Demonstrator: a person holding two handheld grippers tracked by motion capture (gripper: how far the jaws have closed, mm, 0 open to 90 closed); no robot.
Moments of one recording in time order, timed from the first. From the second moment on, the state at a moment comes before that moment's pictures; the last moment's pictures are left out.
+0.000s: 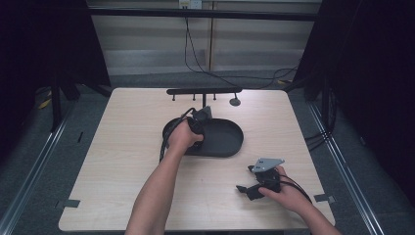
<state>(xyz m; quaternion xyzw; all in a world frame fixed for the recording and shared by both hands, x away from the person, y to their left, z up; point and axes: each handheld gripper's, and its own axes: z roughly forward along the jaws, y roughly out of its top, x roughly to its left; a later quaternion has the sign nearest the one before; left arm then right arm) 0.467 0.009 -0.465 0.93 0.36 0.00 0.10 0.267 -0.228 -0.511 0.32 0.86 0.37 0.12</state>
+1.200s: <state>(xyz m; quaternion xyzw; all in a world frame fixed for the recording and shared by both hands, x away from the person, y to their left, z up) 0.468 0.011 -0.467 0.92 0.37 0.02 0.11 0.267 -0.229 -0.511 0.32 0.86 0.37 0.12</state>
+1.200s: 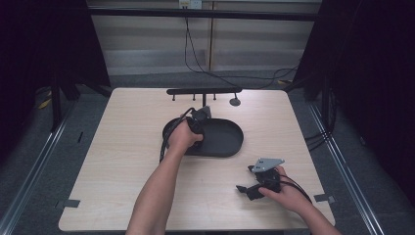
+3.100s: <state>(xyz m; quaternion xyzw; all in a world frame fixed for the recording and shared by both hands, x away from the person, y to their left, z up) 0.423 0.032 -0.417 0.91 0.36 0.01 0.18 0.267 -0.229 -0.512 0.32 0.86 0.37 0.13</state>
